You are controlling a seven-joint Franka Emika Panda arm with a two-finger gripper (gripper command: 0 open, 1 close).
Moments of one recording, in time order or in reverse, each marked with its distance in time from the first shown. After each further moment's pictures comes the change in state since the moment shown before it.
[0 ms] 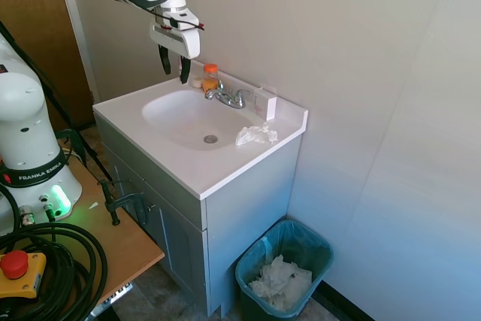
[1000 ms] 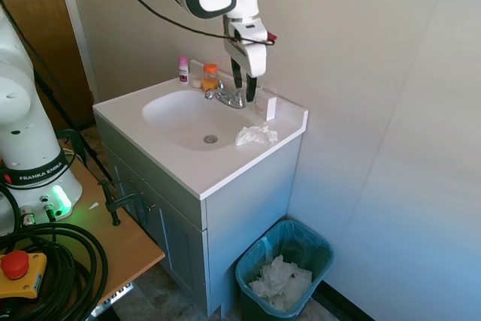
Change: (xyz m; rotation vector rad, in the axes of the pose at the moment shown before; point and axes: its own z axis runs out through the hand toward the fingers) arm 0.211 0.128 -0.005 0.017 0.098 0.448
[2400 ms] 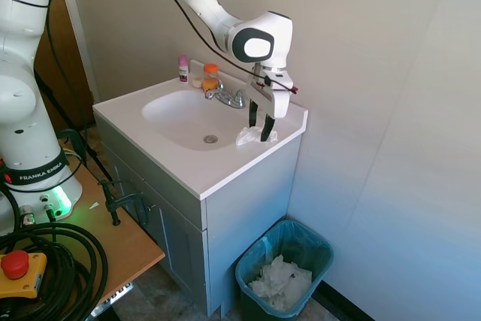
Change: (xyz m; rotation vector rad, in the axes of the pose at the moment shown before) arm 0.037 -0.045 0.125 -0.226 -0.085 -0.018
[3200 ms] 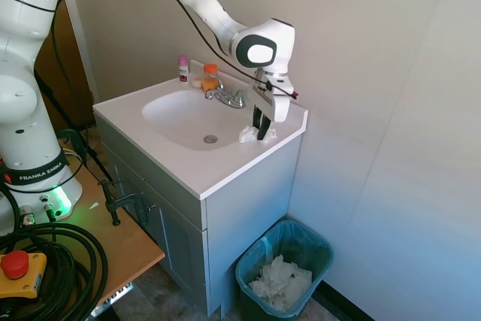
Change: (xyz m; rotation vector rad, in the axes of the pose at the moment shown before) arm -0.001 -0.022 0.015 0.006 -0.031 0.018
